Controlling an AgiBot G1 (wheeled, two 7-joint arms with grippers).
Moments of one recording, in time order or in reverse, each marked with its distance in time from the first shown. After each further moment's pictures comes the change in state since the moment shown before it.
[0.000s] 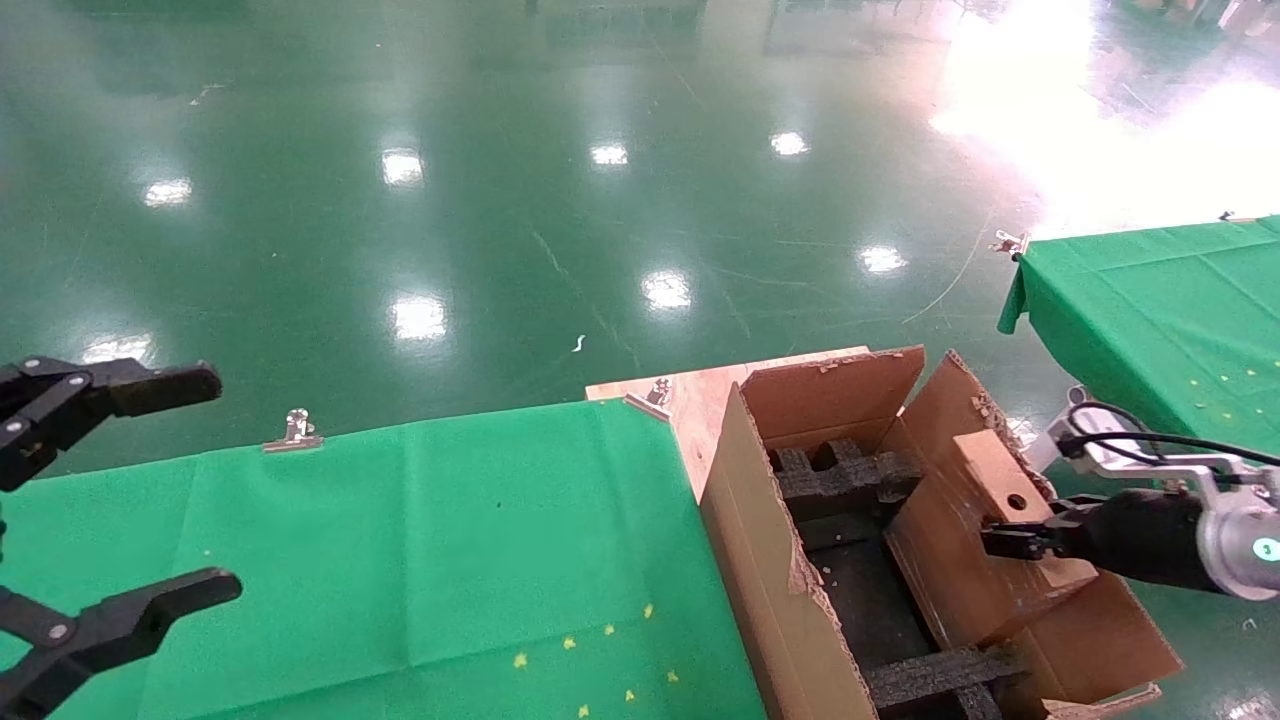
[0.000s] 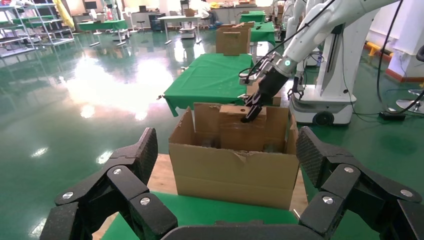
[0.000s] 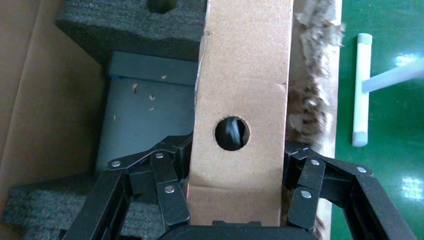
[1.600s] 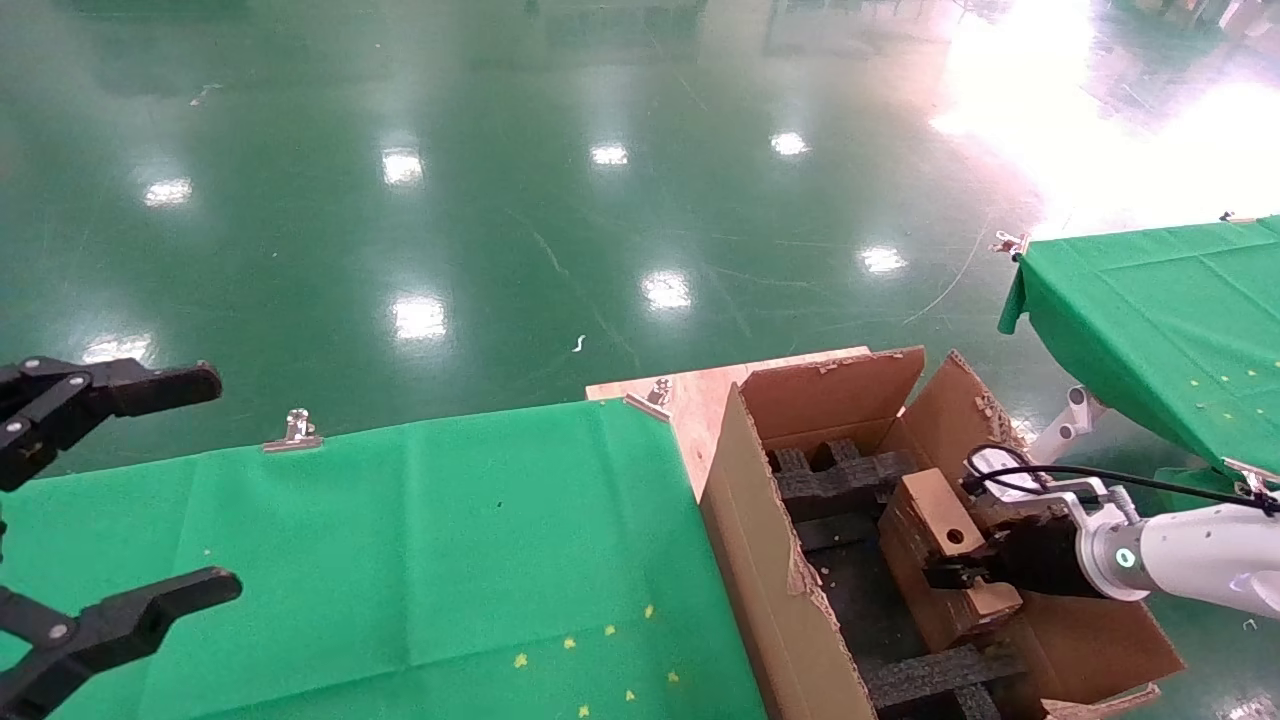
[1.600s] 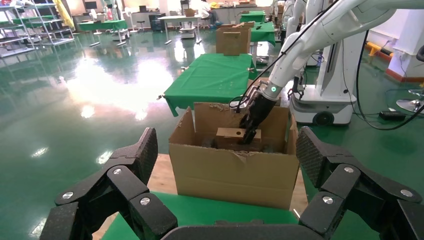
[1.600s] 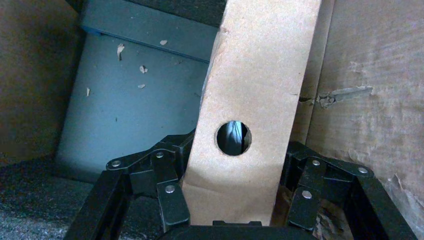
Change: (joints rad) left arm 0.000 0.000 0.000 0.000 0.000 0.000 0.000; right arm -0.259 -0.317 0.076 -0.416 0.177 -0.065 -0.246
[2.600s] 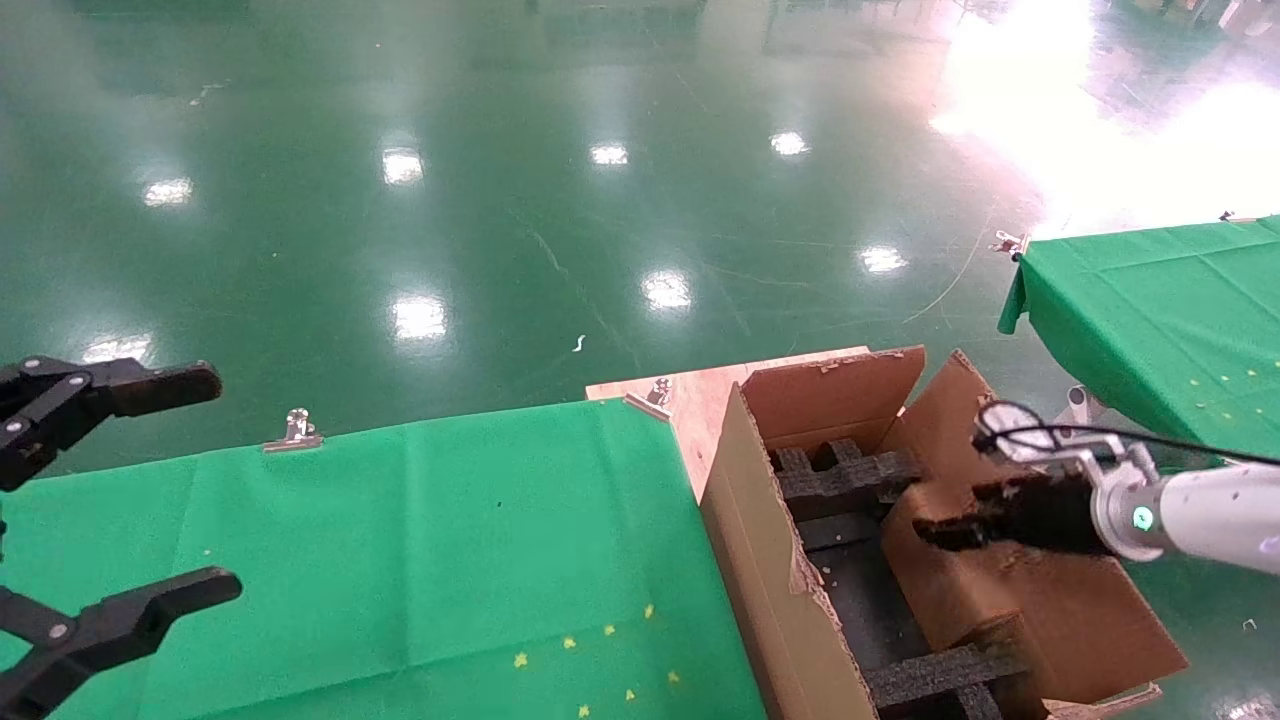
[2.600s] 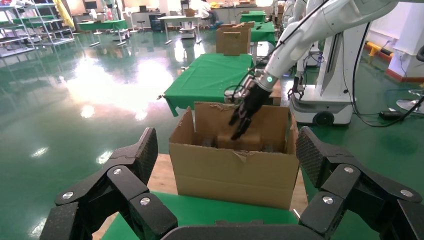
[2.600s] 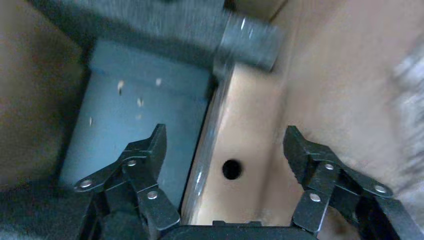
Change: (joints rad) left arm 0.000 0.000 0.000 0.000 0.000 0.000 0.000; right arm 0.129 0.048 0.007 0.071 -0.046 0.006 0.007
